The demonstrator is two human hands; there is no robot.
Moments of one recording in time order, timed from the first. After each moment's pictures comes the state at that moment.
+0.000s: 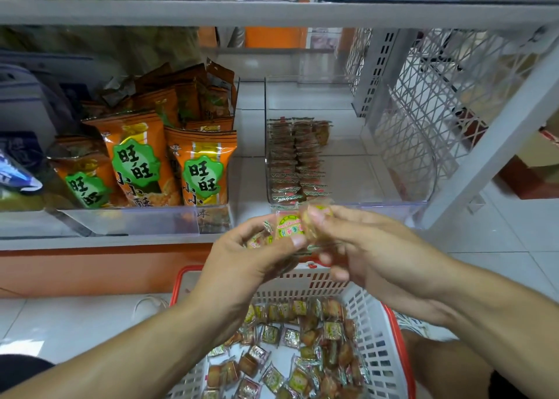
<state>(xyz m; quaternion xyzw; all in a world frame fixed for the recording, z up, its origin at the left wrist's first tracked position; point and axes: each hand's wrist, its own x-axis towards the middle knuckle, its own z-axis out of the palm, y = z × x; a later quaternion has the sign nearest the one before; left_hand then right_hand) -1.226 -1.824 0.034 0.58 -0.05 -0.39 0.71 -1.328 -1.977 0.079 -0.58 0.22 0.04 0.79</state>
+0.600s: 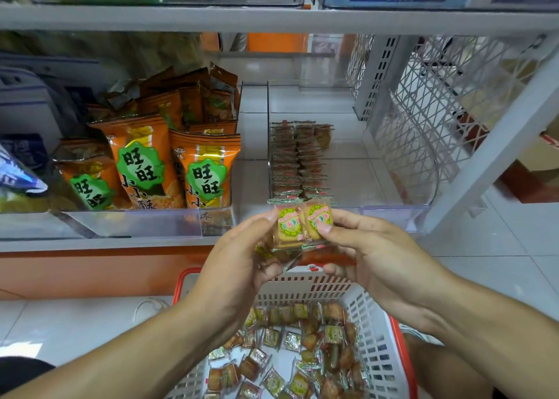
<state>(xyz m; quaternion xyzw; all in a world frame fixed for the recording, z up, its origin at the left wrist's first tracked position) -1.227 -1.824 0.044 0.55 -0.07 -0.39 0.73 -1.327 -1.974 0.069 -0.56 0.28 -0.02 0.78</state>
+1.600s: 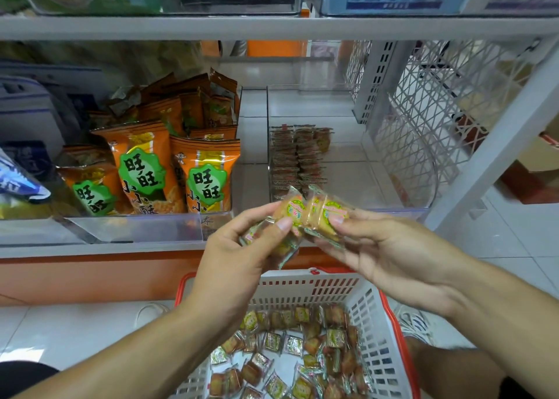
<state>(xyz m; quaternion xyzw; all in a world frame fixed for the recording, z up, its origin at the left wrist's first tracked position) -1.223 -1.823 0.044 0.59 -0.12 -0.30 0.74 -1.325 -1.993 0.081 -0.41 0.26 0.00 0.88</state>
